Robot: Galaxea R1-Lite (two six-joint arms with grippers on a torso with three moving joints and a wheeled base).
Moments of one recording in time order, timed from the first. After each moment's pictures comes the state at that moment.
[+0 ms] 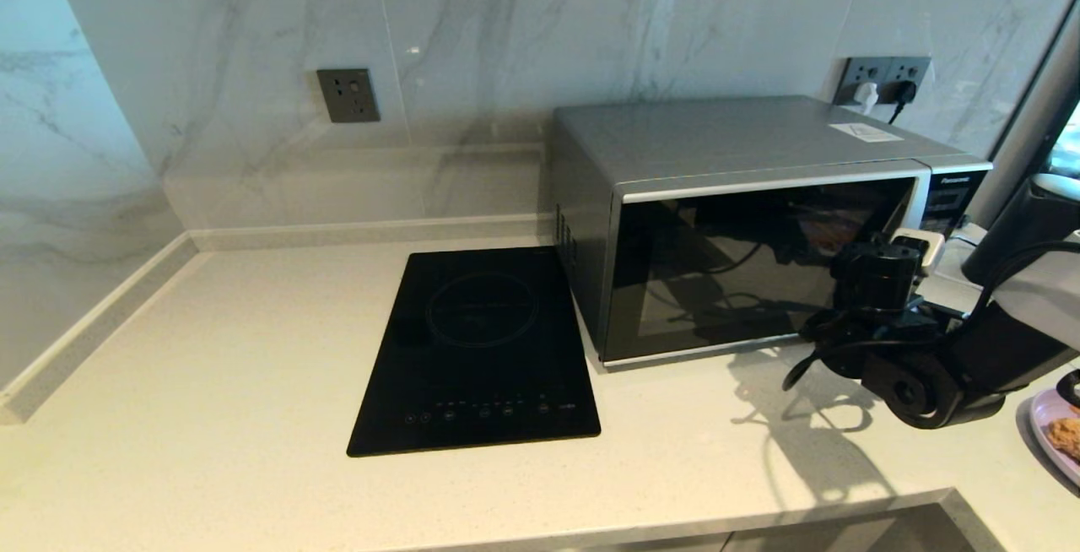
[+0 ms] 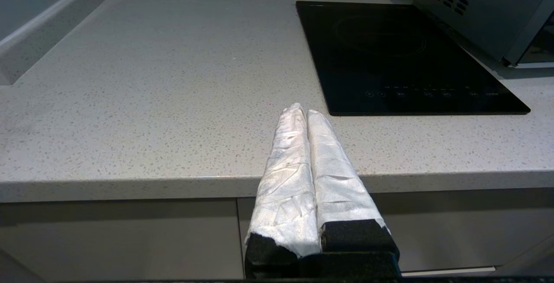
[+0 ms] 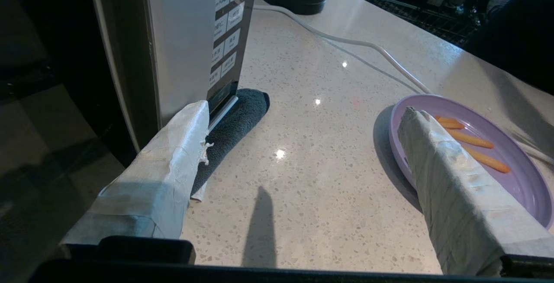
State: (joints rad) left arm 0.00 0.00 0.00 -0.01 0.02 -0.07; right arm 0.13 2.14 -0.92 -1.01 -1.16 0.06
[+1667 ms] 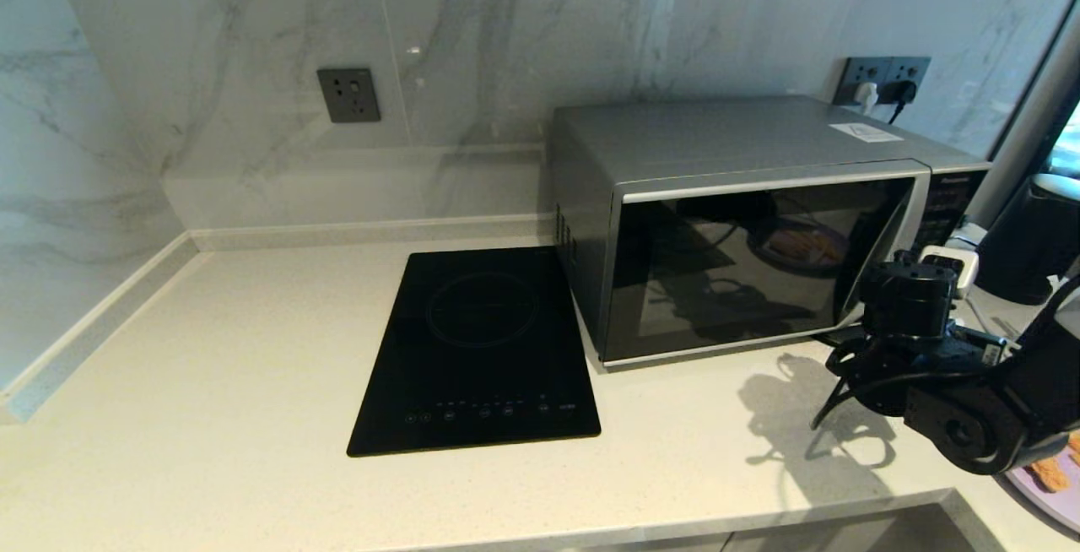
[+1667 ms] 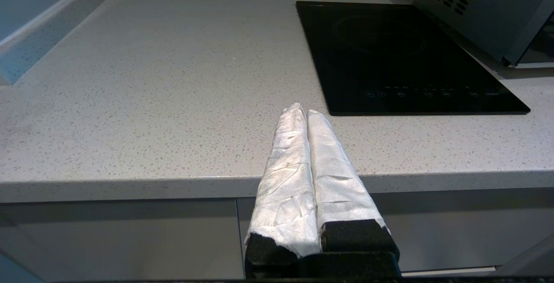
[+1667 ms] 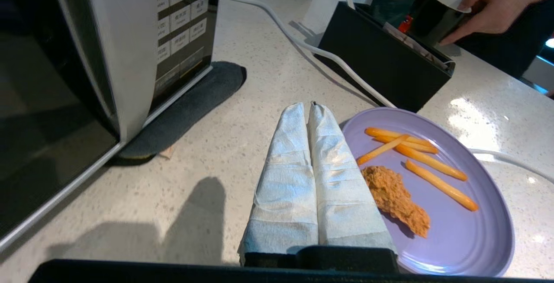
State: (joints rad) left arm 0.00 0.00 0.00 -0.01 0.02 -0.07; right arm 0.16 2.00 -0.70 -1.02 -1.14 0.10
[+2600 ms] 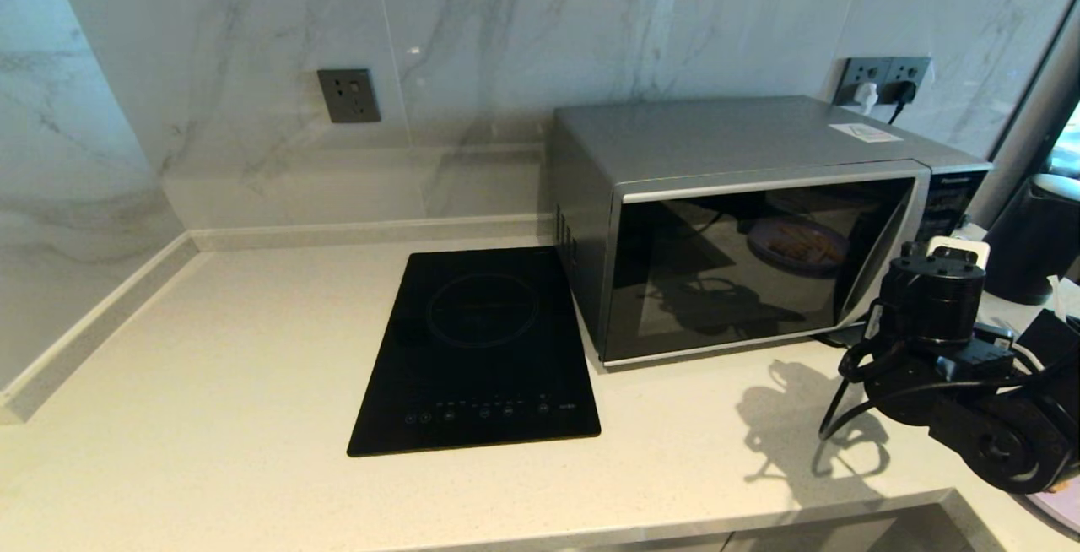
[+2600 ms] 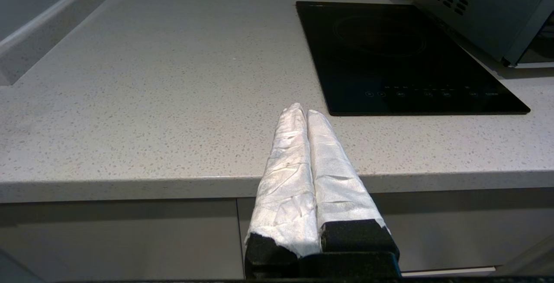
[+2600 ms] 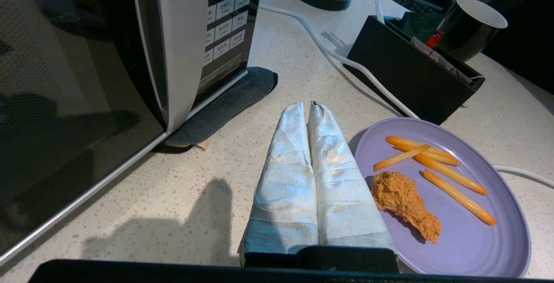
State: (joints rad) left arm 0.00 0.00 0.00 -0.01 0.02 -0.07; right arm 0.20 1.91 -0.65 -1.01 -1.06 0.09
